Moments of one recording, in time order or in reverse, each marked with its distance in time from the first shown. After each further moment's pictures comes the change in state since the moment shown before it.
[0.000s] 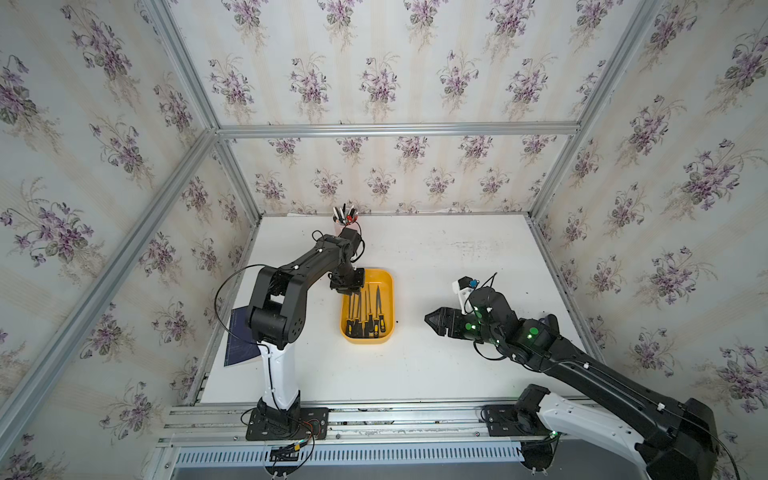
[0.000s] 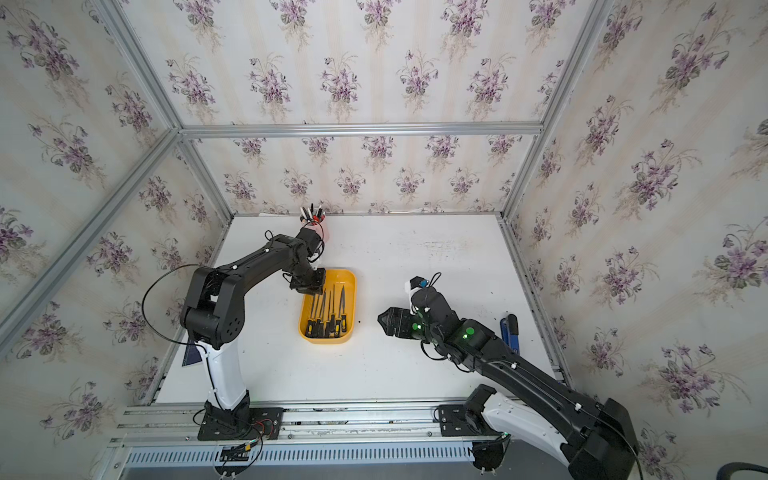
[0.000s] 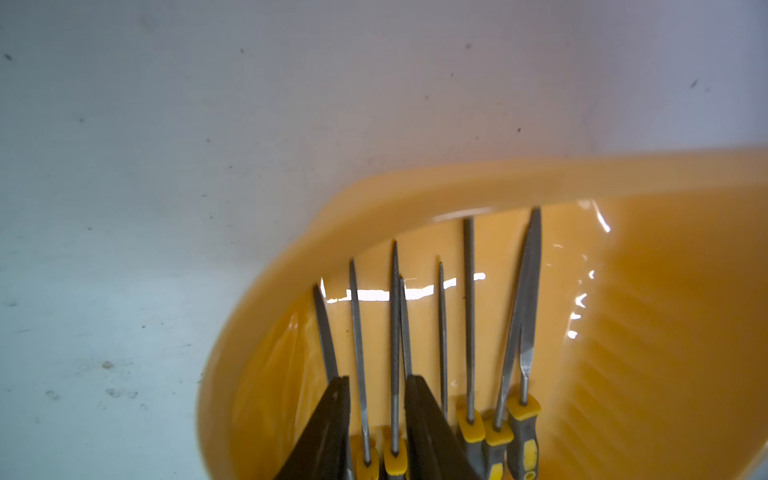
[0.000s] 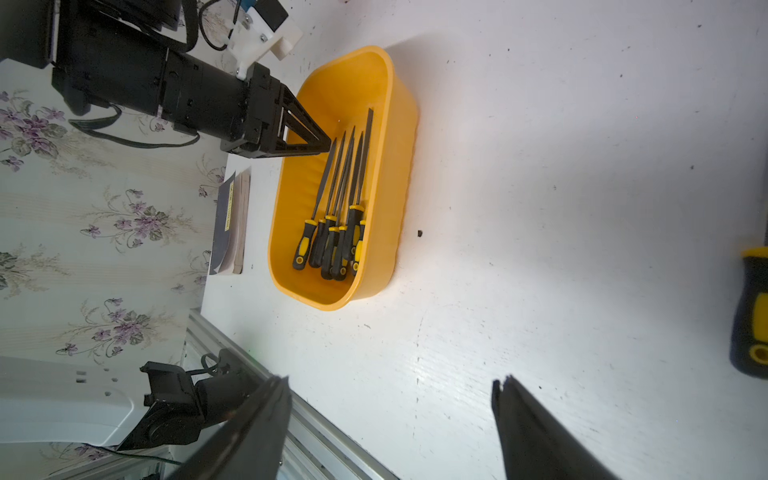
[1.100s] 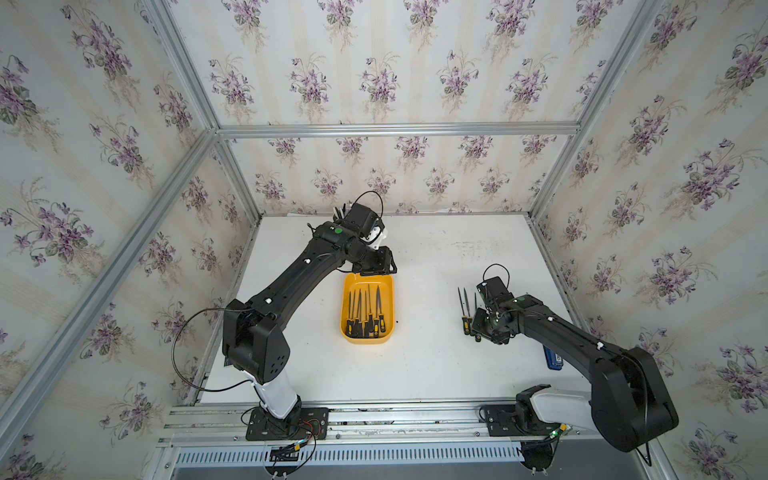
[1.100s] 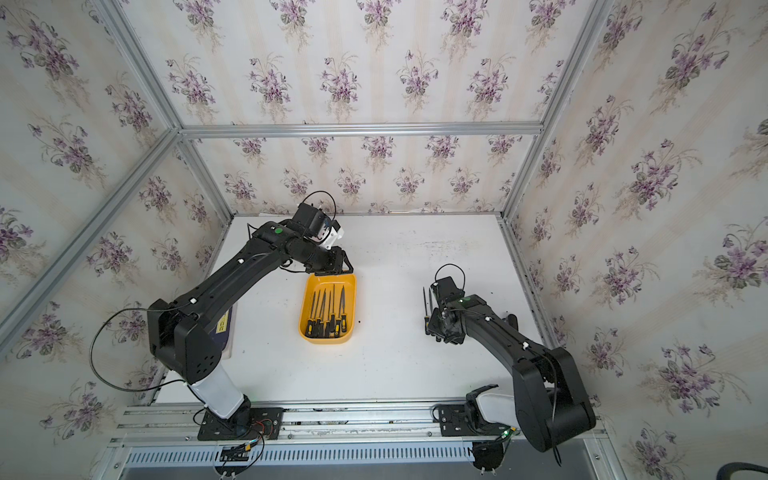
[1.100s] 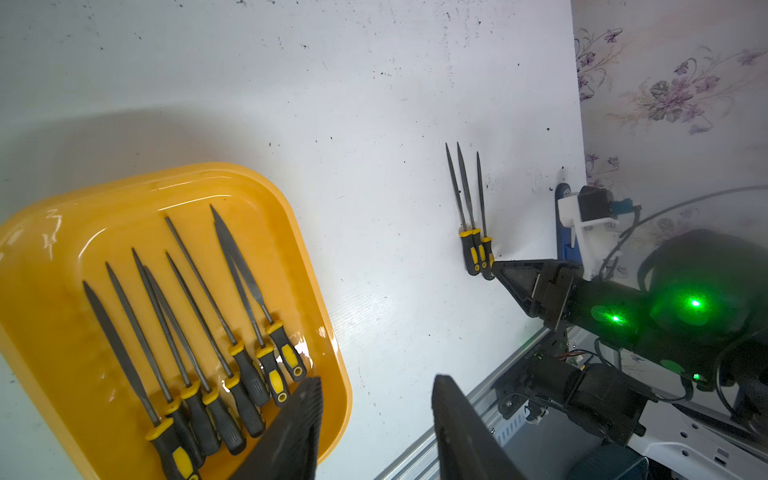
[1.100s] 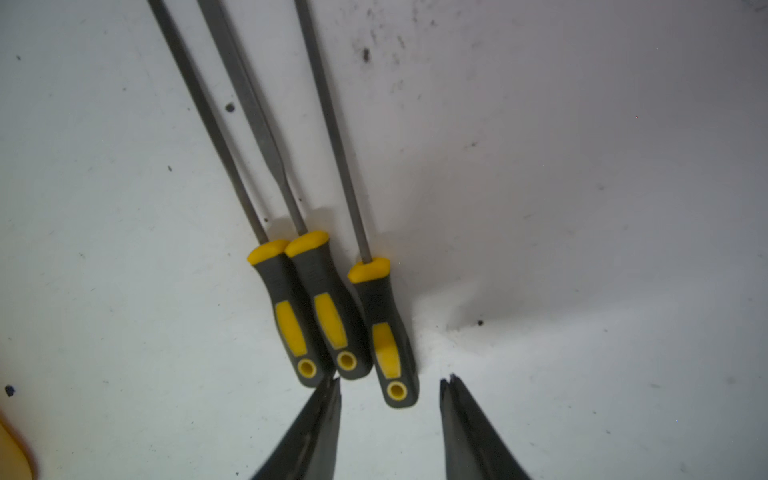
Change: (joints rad) left arm -0.171 -0.260 0.148 -0.022 0.245 -0.085; right arm -0.433 0.359 0.000 -0.280 0.166 -0.062
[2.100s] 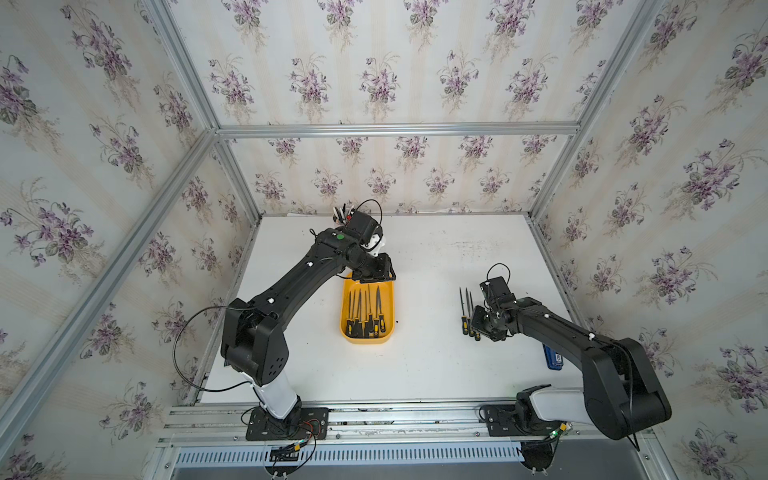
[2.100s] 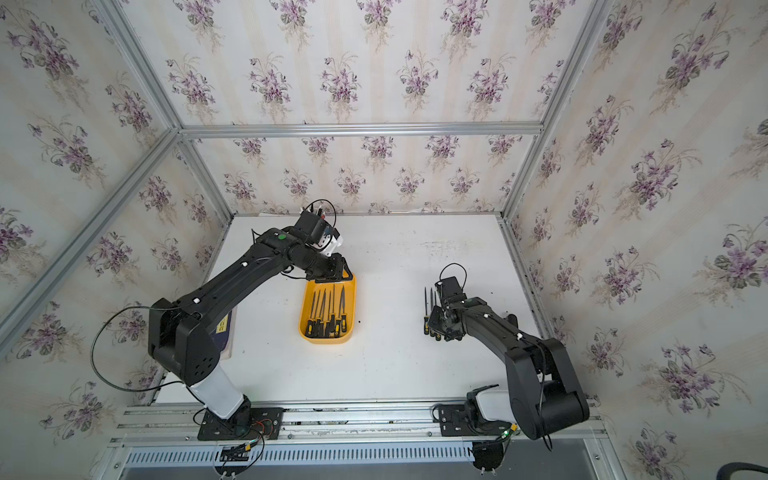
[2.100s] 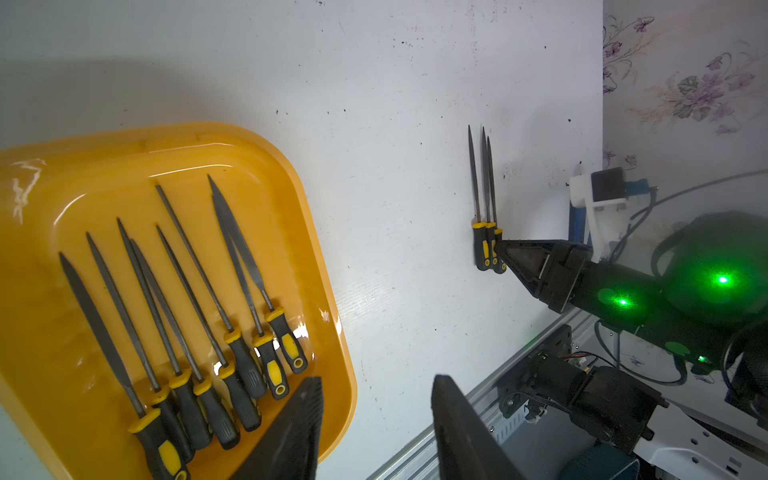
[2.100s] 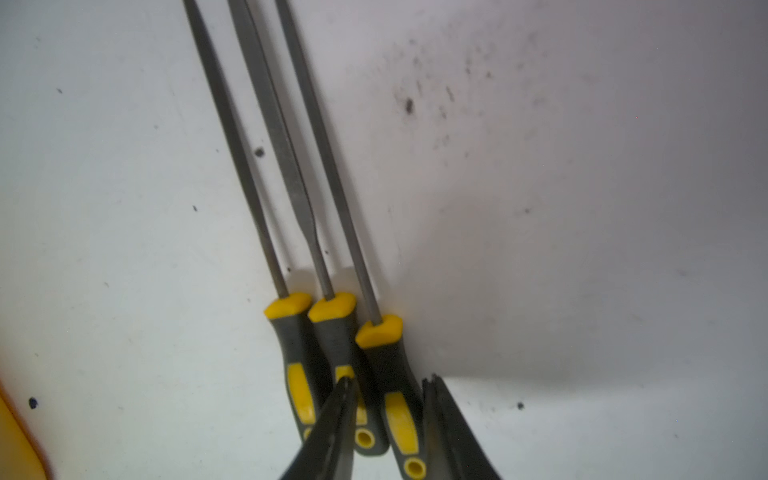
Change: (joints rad) left arm -0.002 -0.010 -0.086 0.040 0.002 -0.037; right arm -0.038 0.034 -0.051 0.145 -0.067 -0.073
